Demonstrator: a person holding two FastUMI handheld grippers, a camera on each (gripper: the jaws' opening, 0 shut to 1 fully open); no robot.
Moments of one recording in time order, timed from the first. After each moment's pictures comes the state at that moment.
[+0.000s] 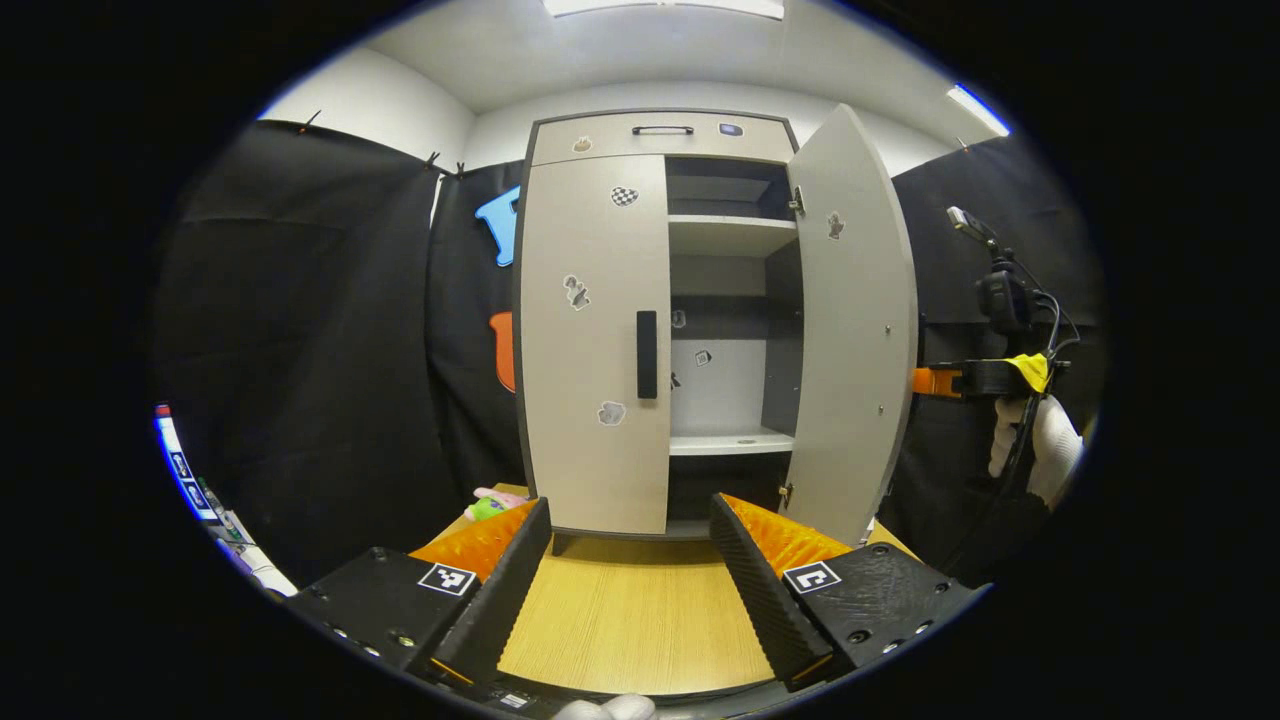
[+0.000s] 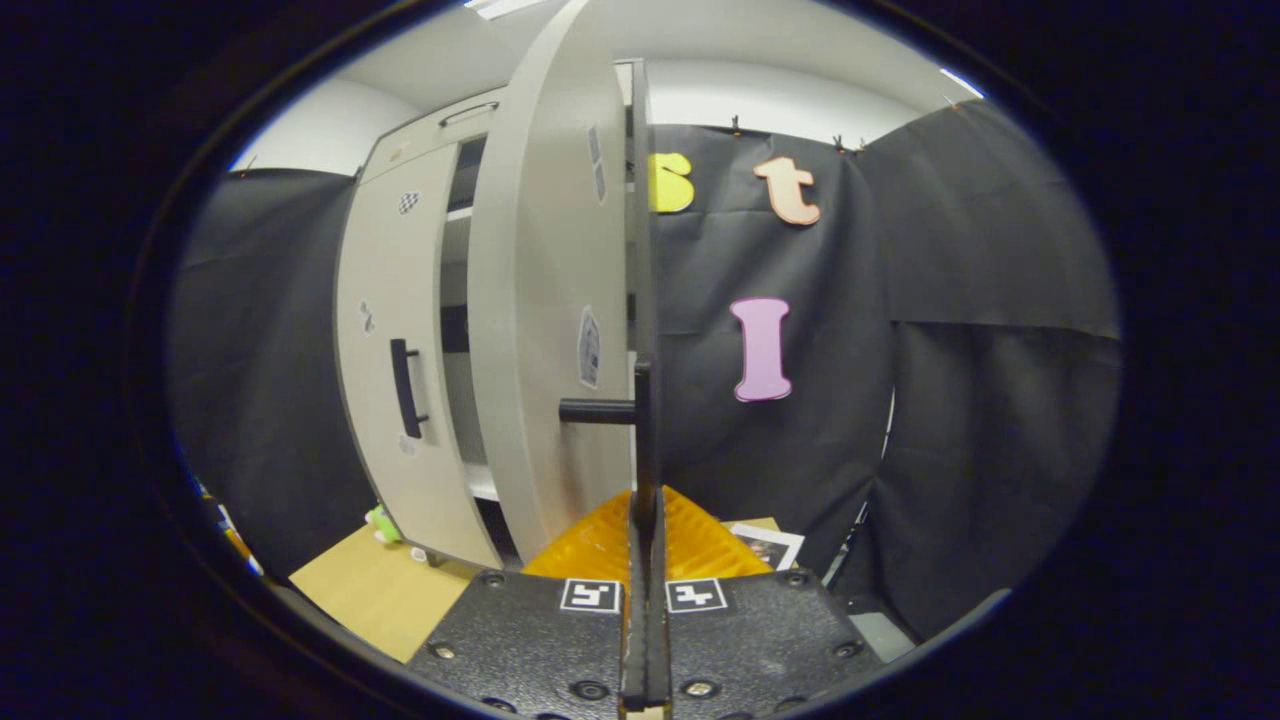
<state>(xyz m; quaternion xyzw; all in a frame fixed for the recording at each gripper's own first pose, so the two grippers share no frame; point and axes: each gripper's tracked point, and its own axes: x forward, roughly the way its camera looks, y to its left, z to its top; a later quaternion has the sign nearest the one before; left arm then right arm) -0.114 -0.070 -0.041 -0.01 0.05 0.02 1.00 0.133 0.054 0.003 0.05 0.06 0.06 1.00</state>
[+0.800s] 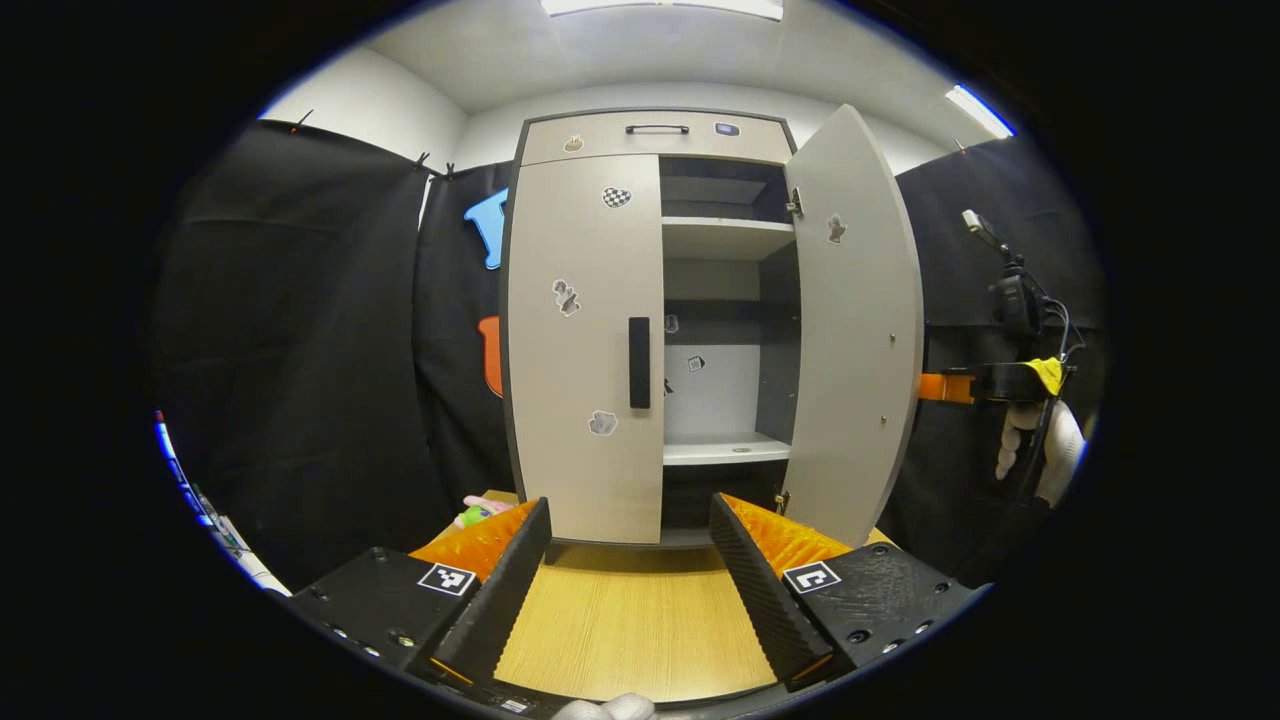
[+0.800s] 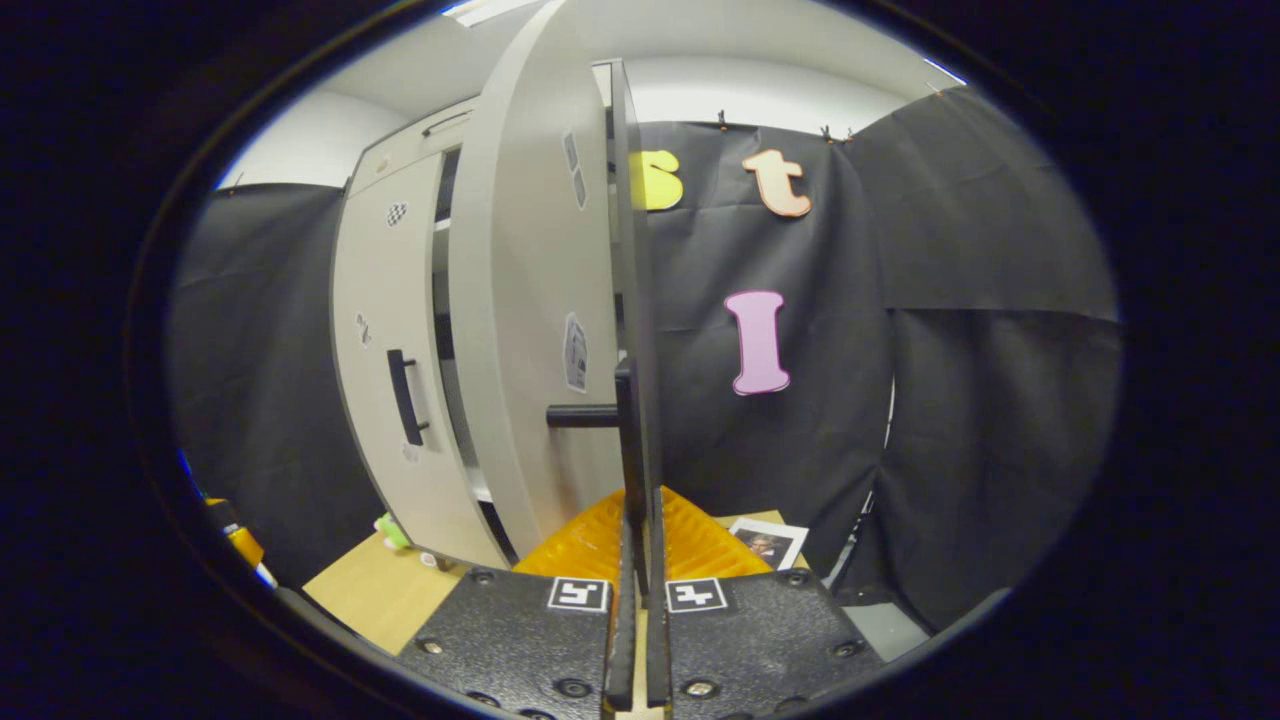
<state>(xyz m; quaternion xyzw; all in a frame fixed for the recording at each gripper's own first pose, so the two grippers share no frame) -0.095 -0.064 -0.033 -0.01 0.05 0.01 1.00 0.130 0.044 0.006 0.03 0.06 0.04 1.00</state>
